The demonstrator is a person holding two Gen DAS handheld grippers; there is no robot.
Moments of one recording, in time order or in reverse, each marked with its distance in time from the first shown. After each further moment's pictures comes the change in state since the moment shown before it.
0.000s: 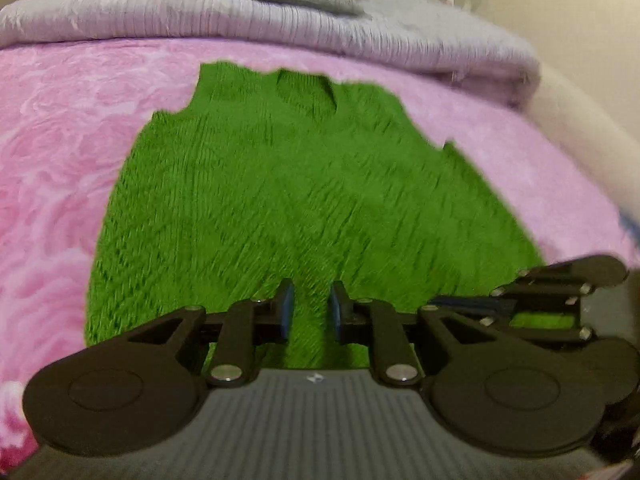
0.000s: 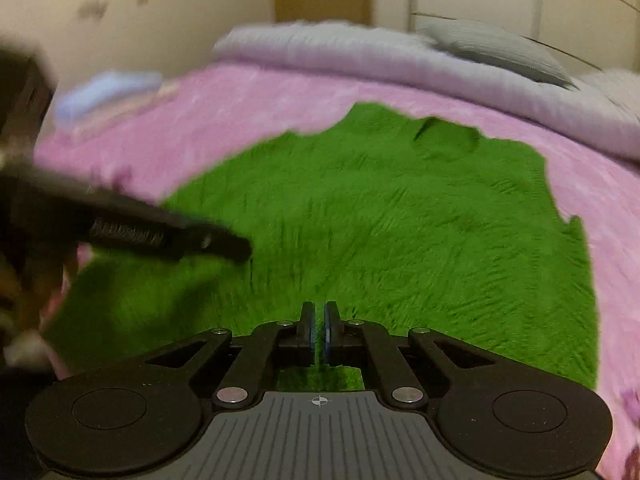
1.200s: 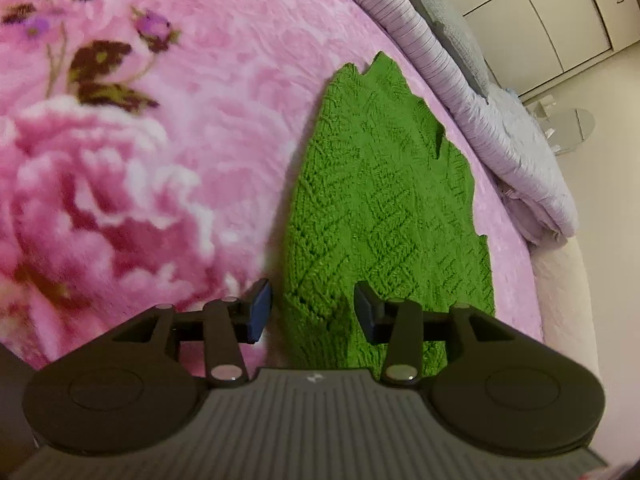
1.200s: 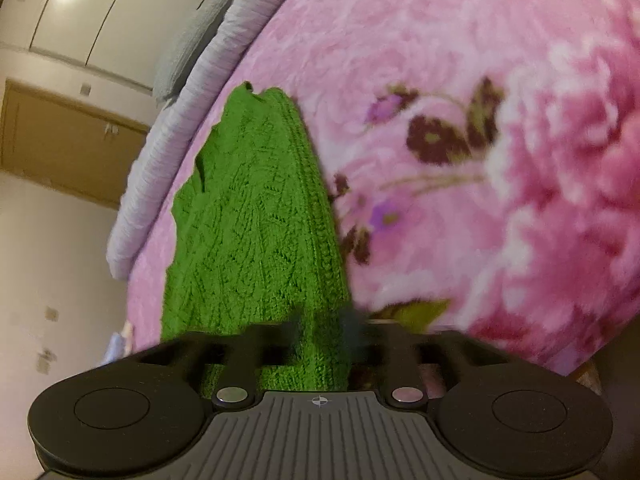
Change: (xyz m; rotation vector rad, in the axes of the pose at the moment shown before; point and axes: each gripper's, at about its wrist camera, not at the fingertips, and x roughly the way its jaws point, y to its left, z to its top) left arm -0.066 0.105 -0.065 -0.732 0.014 -0.105; right arm -0.106 -0.152 -0.132 1.245 -0.087 0.150
